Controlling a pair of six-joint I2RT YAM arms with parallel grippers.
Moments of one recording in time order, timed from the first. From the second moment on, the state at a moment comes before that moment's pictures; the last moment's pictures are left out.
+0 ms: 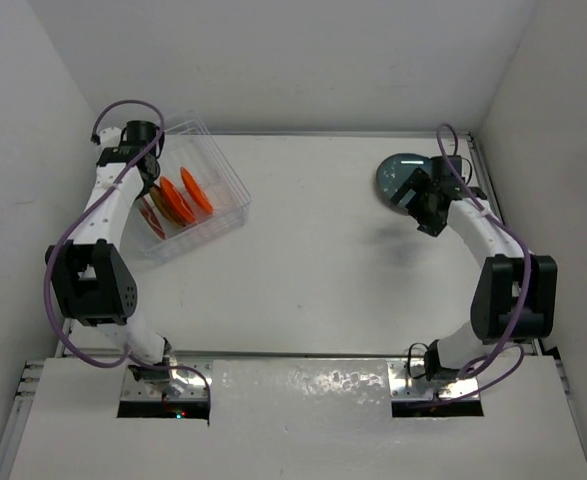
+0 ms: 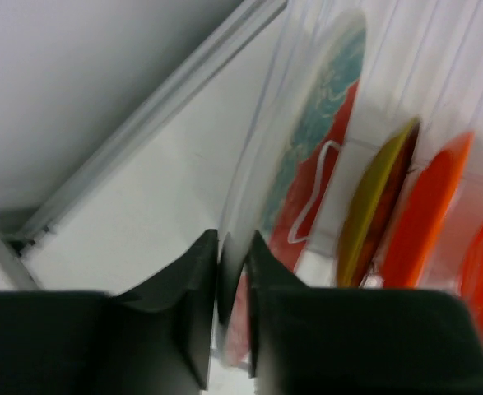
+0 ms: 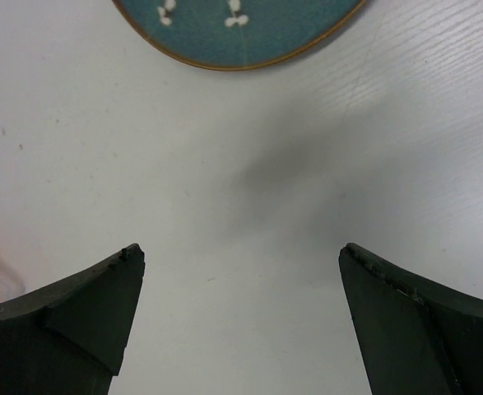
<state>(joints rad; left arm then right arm) 0.06 1.64 1.52 -0.92 -0.71 -0.56 -0.01 1.57 1.07 -0.46 0.00 0.69</state>
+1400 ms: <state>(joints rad) 0.08 1.60 1.55 -0.99 -0.60 -0.36 0.08 1.62 1.35 -0.49 -0.30 0.73</state>
